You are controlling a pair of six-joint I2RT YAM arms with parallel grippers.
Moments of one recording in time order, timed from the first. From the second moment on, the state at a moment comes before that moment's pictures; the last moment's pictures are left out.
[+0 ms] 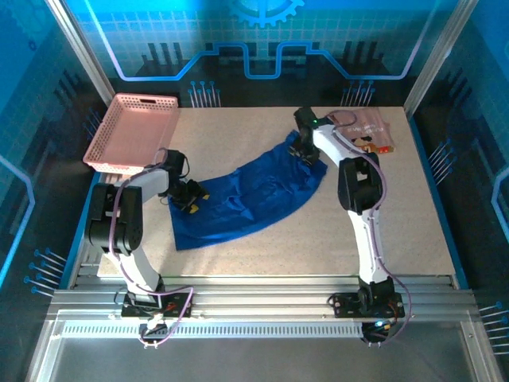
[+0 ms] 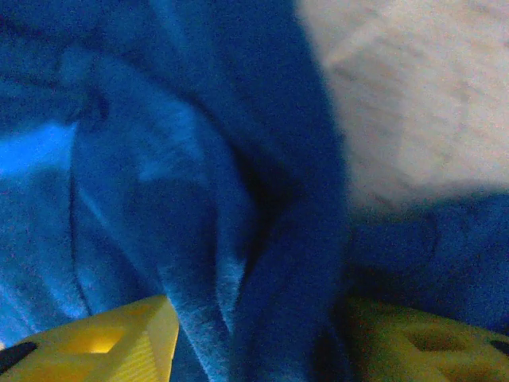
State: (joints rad) left arm -0.04 1.76 1.01 -0.58 0.35 -0.86; right arm 0.28 2.46 2.13 -0.89 0.02 0.99
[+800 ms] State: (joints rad) left arm -0.49 1.24 0.67 -0.56 0.25 -1.39; right arm 0.20 2.25 2.11 -0.78 -0.08 0.76
